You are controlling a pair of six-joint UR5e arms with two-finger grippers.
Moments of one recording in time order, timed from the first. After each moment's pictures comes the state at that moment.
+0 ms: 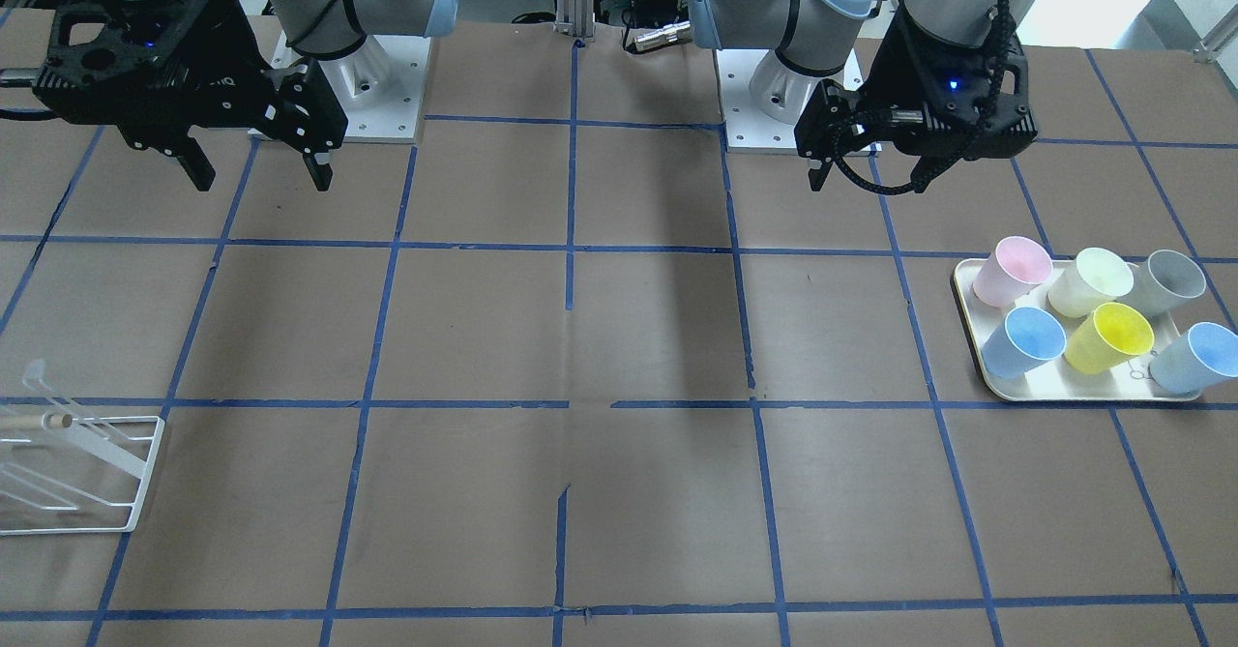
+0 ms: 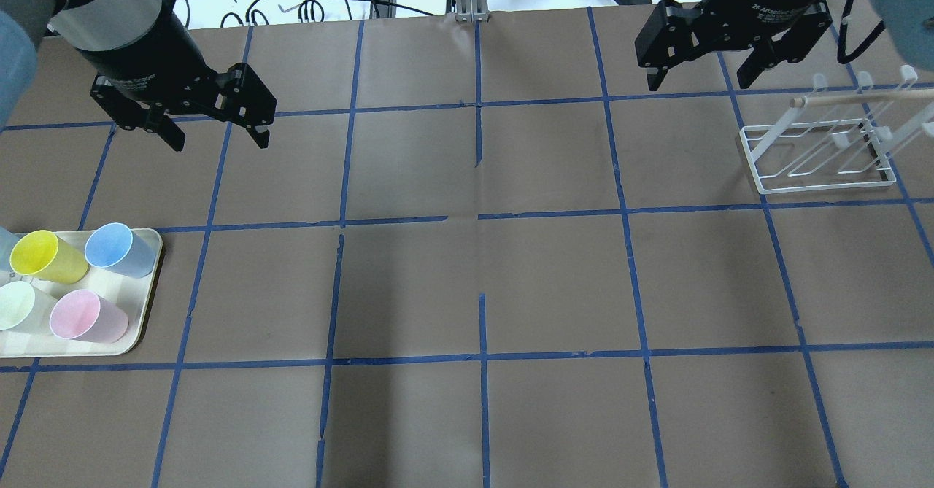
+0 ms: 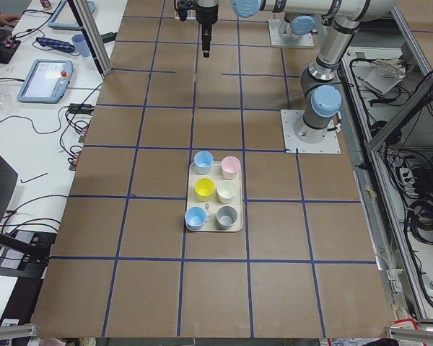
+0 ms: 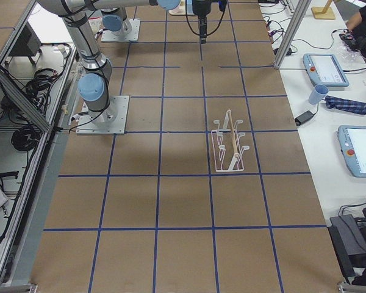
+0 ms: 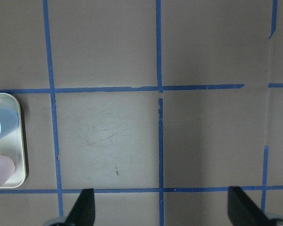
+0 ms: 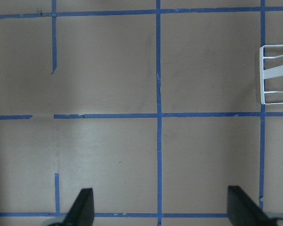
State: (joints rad) left arm -1.54 -1.54 -1.55 -1.61 1.58 0.04; right arm 1.57 -1.59 1.50 -1.60 -1.53 0.00
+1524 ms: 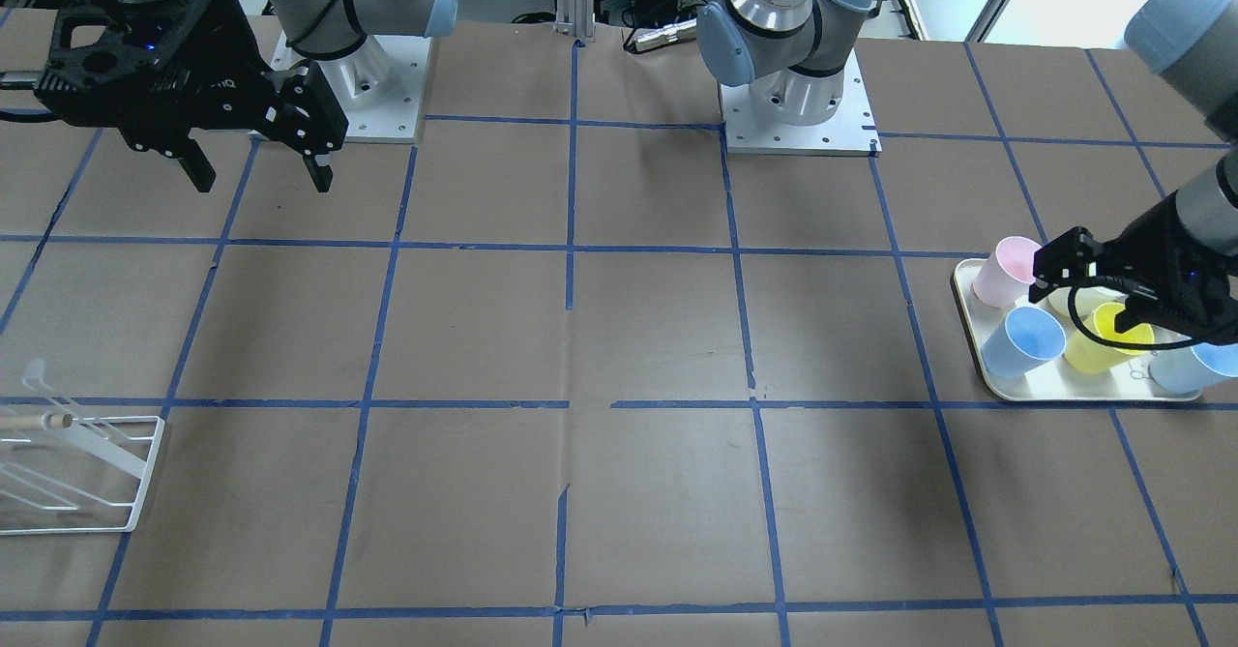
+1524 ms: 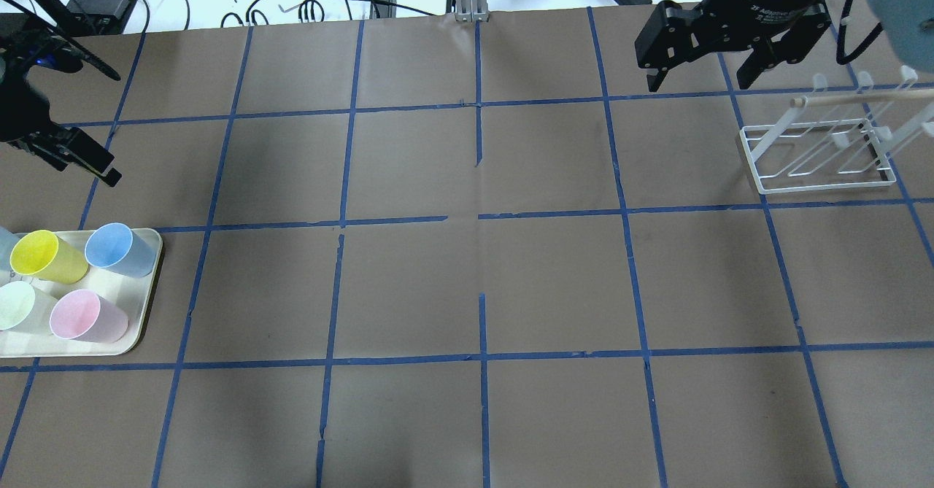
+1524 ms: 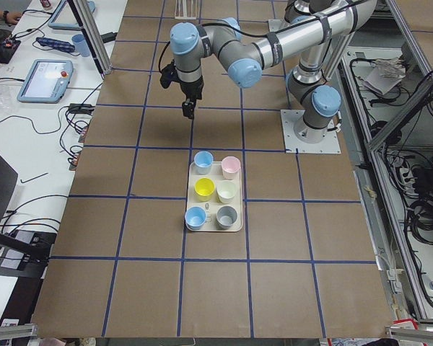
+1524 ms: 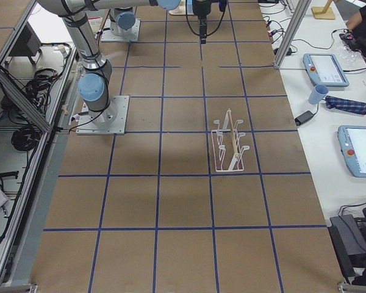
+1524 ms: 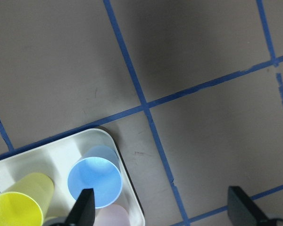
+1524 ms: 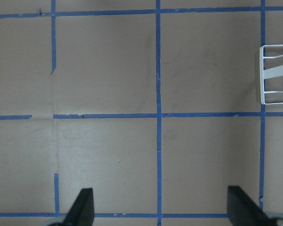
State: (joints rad) left arm -1.04 -1.78 -1.63 -1.37 1.61 0.91; right arm 1.57 -1.59 1.50 -1.60 -1.54 0.00
